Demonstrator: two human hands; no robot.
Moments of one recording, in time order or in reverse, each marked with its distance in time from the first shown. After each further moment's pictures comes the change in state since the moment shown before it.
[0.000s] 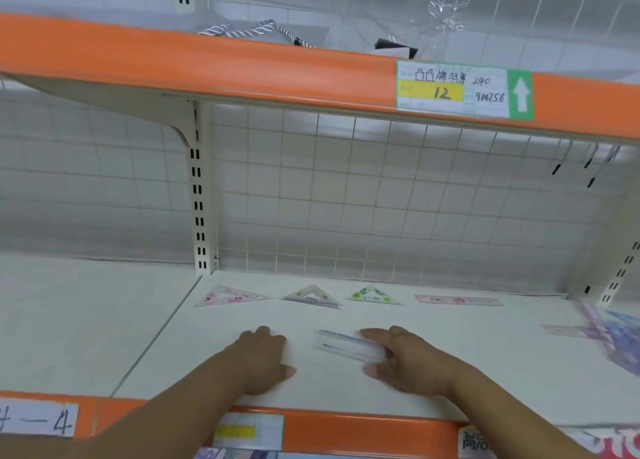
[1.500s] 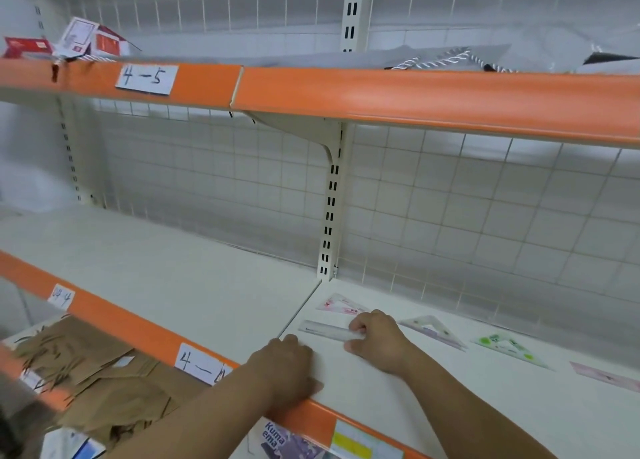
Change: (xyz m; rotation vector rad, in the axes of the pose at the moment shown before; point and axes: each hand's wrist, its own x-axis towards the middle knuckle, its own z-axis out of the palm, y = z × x) left_hand -0.058 -0.093 0.021 -0.142 0.127 -0.284; right_hand 0.155 -0.151 0.058 0.120 0.101 -0.184
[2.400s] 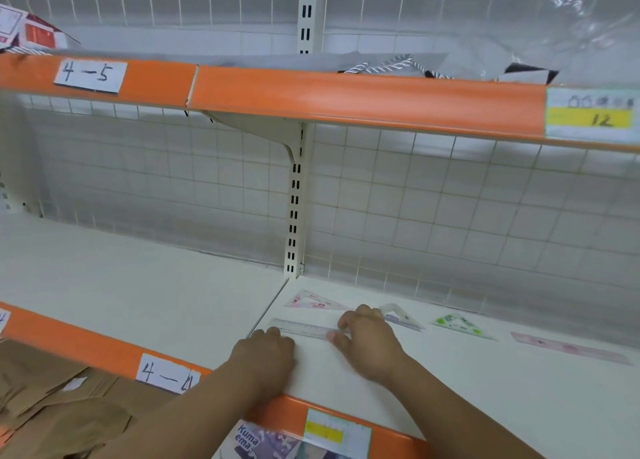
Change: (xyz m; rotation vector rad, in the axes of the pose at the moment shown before) left_hand 0.009 0.012 -0.001 0.162 0.075 0.043; right_hand -0.054 -0.007 -0.019 -0.211 0.167 0.002
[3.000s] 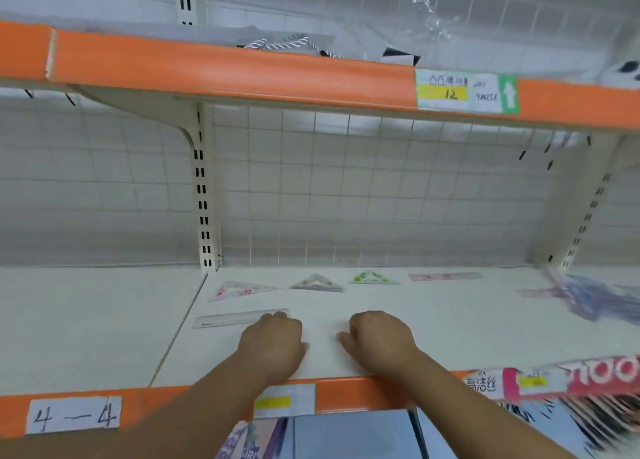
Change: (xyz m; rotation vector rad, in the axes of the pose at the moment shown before) left_hand 0.006 0.075 -0.009 -0.066 0.101 0.349; right_hand -0.100 0.036 -0.037 -0.230 -0.007 0.336
